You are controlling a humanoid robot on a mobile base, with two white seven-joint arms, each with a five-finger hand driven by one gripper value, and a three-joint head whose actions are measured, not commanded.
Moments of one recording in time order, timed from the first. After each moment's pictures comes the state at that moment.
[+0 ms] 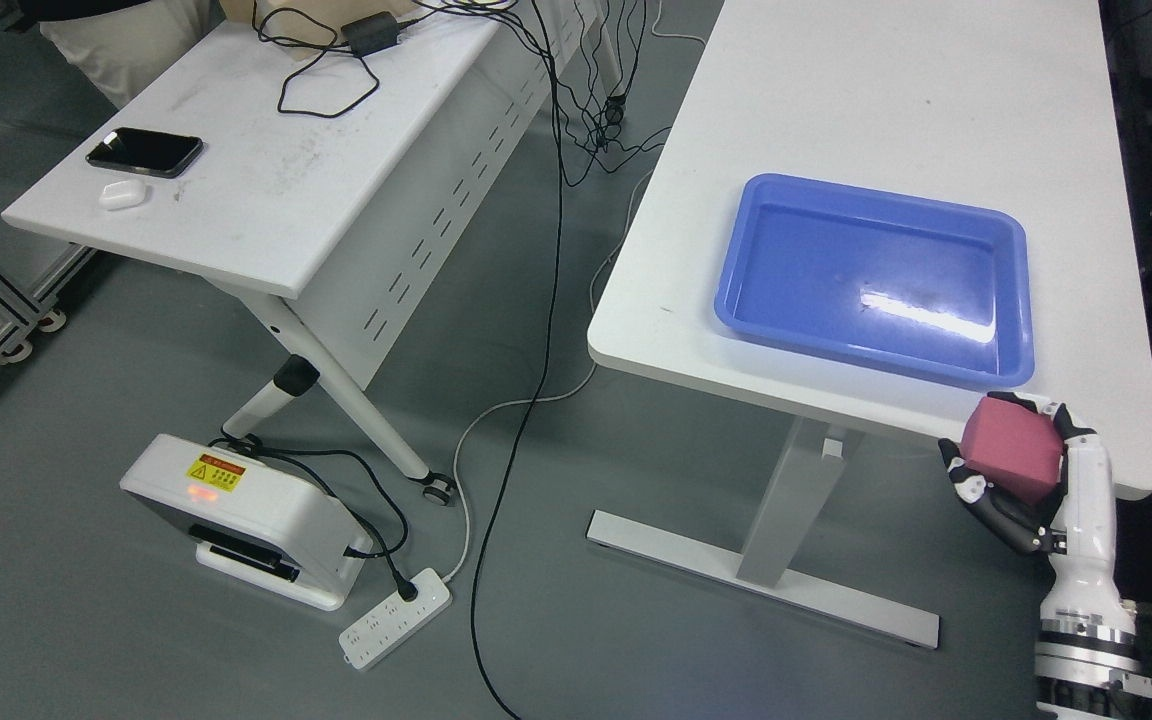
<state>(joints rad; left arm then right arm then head) -0.07 0.00 0.09 0.00 0.00 -0.10 -0.08 0.21 0.00 -0.08 -1.72 0.53 -0.30 -0.16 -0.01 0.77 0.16</state>
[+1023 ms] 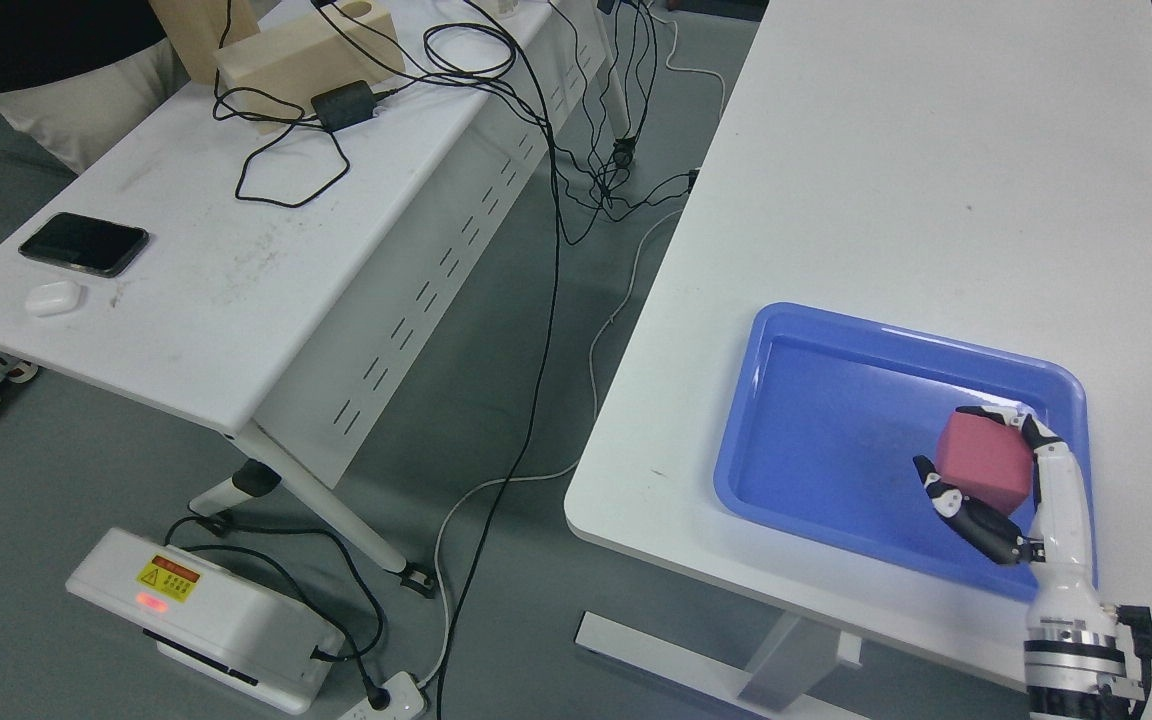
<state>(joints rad) -0.07 0.00 0.09 0.00 0.00 -0.10 -0.08 0.23 0.00 -0.08 -1.72 0.52 -0.31 -0.08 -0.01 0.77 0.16</state>
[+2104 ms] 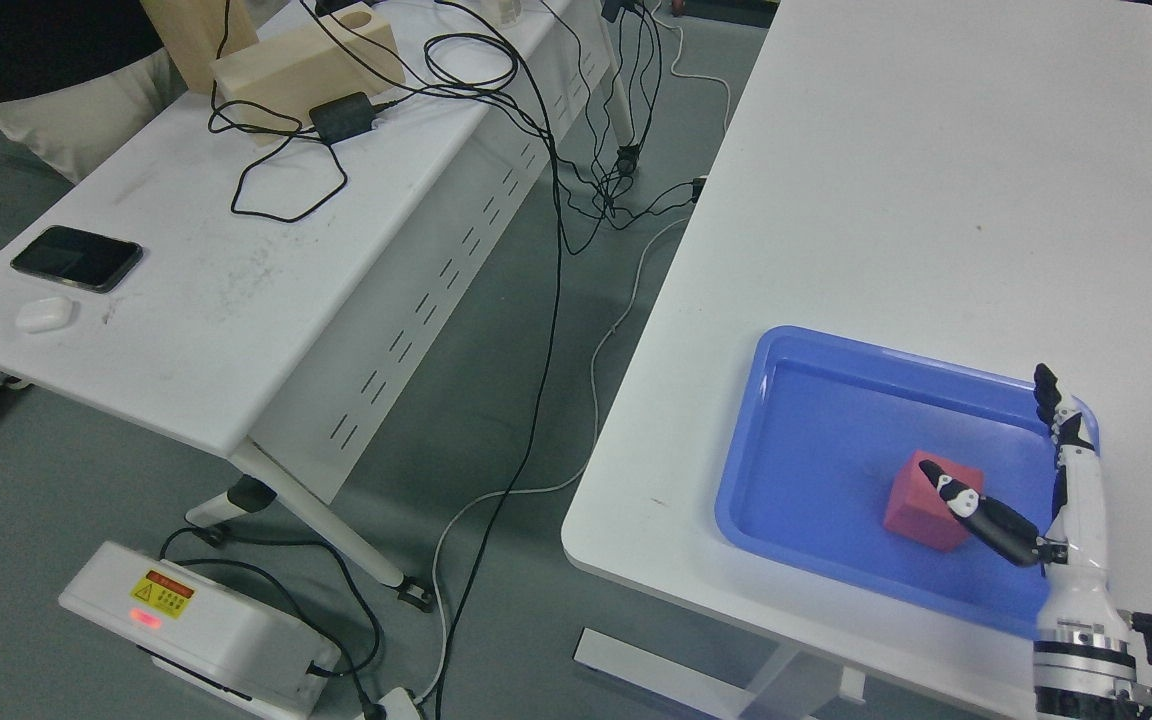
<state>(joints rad) -0.07 0.00 0.09 0.00 0.00 -0.10 -0.08 0.23 0.00 -0.08 -1.72 0.35 -0.29 -0.08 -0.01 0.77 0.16</state>
